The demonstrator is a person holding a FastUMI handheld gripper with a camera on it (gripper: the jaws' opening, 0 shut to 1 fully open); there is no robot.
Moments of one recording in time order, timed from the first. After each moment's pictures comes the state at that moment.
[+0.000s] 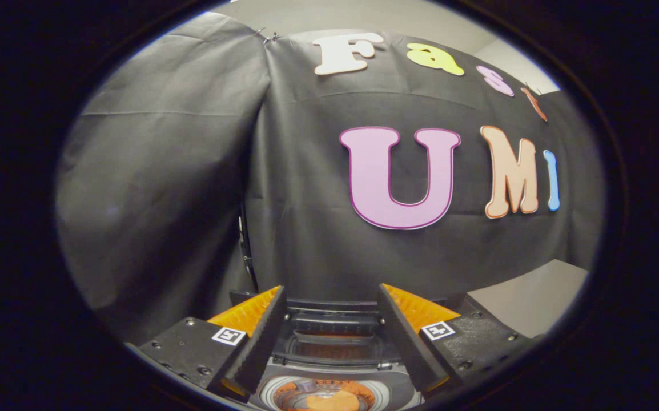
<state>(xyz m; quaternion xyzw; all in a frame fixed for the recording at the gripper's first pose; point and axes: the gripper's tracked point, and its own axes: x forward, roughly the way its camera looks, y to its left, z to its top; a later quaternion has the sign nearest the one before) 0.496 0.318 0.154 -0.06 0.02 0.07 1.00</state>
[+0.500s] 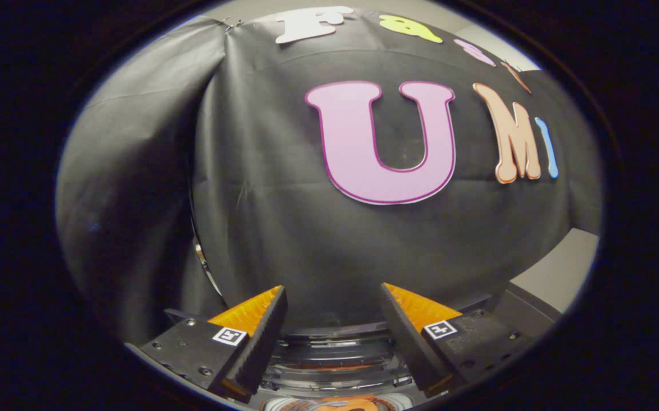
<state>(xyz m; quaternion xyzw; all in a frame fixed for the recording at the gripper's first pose) 0.598 0.308 0.100 -0.02 0.06 0.02 1.00</state>
